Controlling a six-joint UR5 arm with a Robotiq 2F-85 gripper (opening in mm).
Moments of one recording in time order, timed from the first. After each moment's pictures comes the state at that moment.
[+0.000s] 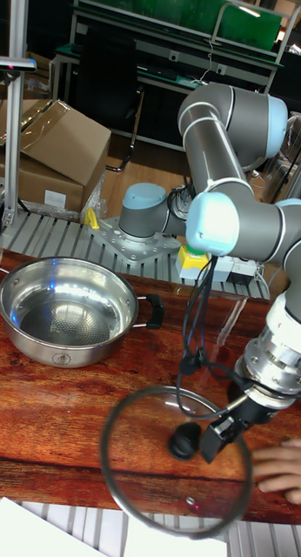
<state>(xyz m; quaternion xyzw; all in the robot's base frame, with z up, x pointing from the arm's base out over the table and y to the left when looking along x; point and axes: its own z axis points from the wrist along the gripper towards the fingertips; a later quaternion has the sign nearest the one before) 0.716 0.155 0.059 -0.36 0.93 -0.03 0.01</state>
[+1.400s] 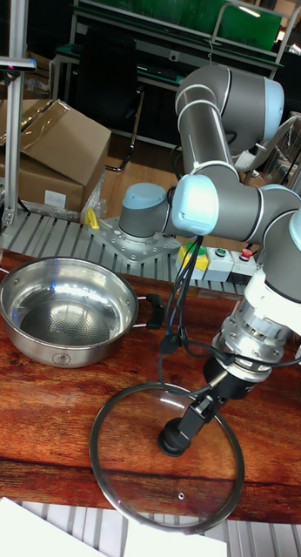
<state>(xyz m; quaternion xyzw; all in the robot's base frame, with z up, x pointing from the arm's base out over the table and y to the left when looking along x) 0.693 0.118 0.073 -0.42 0.90 -0.07 0.01</state>
